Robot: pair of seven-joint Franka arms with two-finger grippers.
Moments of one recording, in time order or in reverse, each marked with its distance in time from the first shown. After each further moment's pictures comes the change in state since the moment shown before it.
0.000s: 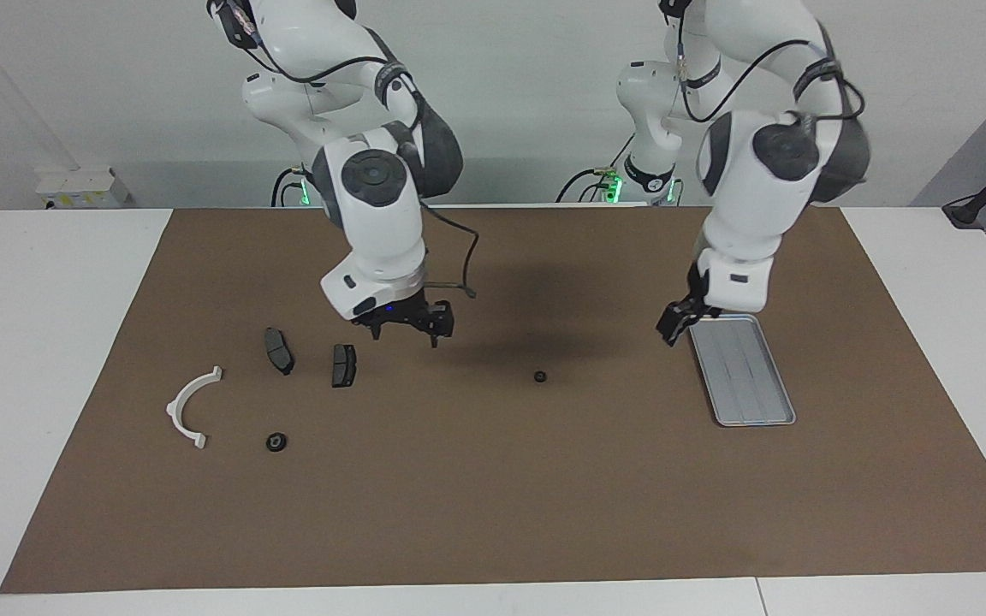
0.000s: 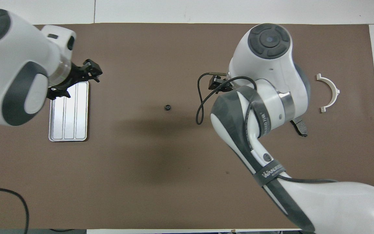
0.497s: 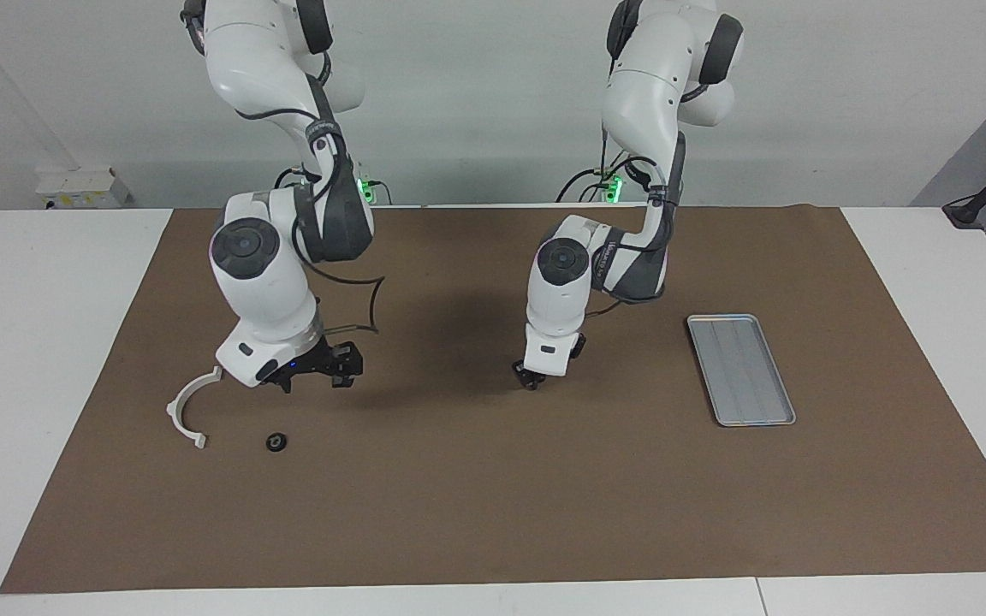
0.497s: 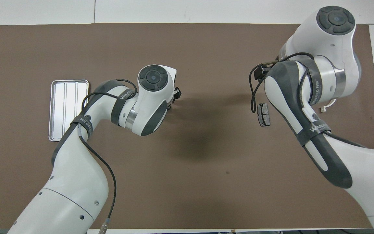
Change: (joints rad) left arm -0.311 0.359 -0.022 -0.015 -0.010 0.372 -0.374; right arm -0.230 0.039 -0.017 0.000 -0.018 0.036 -0.536
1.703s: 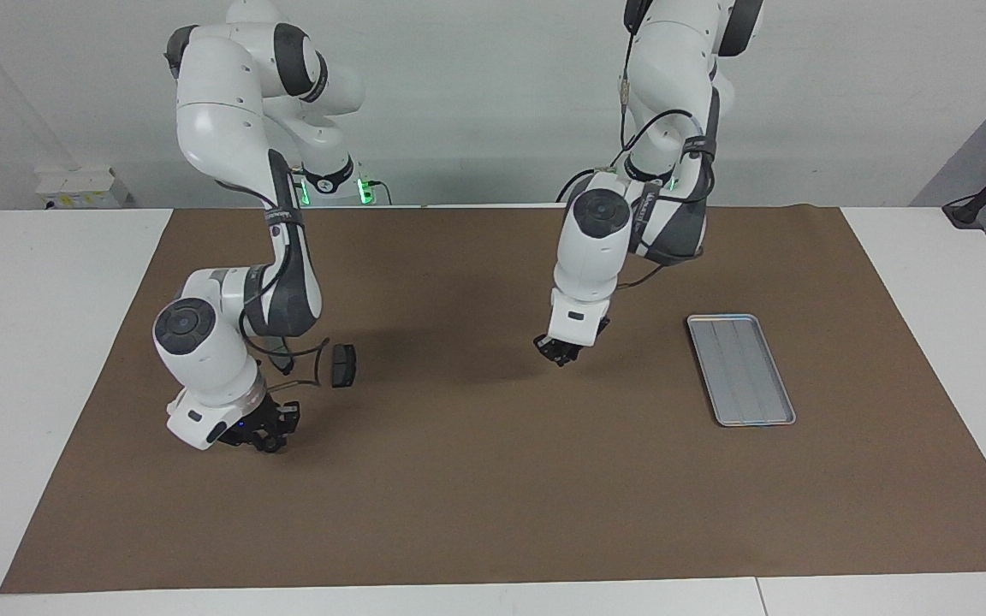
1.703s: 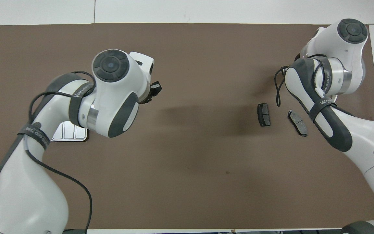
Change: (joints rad) left arm 0.015 -0.069 -0.033 0.004 -0.004 -0.025 0.045; right arm -0.169 0.206 -0.011 -0.055 -0.002 0.325 -0.341
